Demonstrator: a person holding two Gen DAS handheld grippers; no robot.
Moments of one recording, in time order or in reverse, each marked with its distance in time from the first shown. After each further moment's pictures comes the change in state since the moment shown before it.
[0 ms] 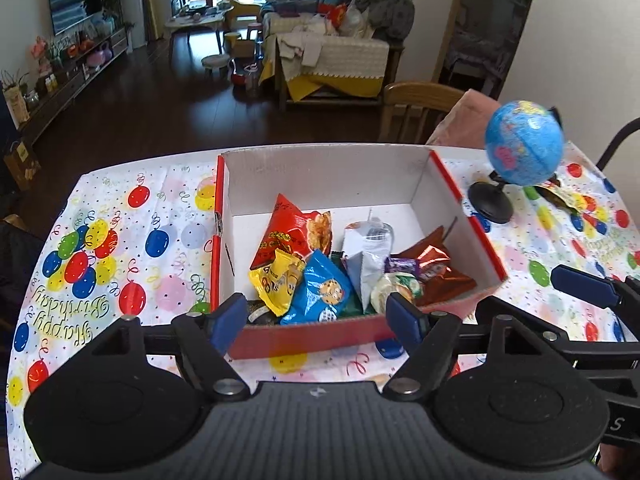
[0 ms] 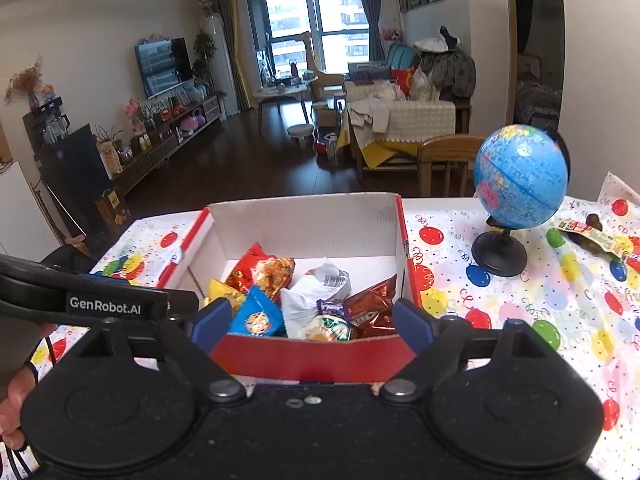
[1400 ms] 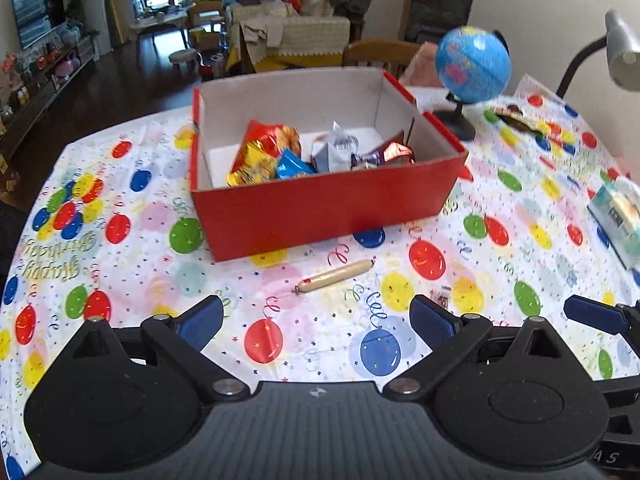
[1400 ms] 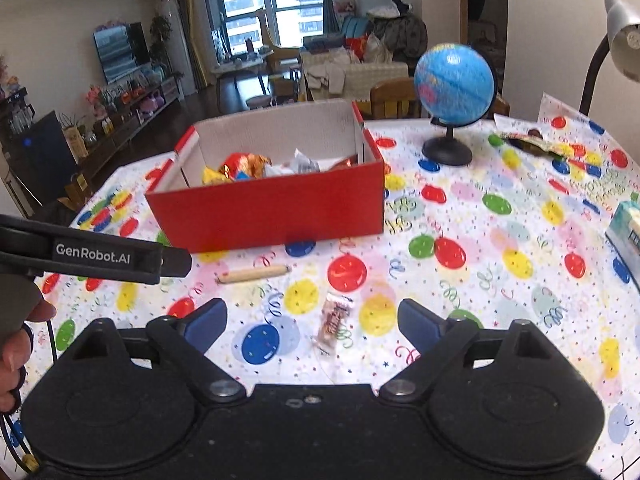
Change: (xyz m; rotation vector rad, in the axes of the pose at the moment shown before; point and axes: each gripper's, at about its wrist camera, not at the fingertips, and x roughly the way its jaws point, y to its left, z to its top) left arm -0.011 -0.007 -0.101 0.114 0.047 -0.057; right arm -0.054 0.017 -0.116 0.088 0.091 -0.122
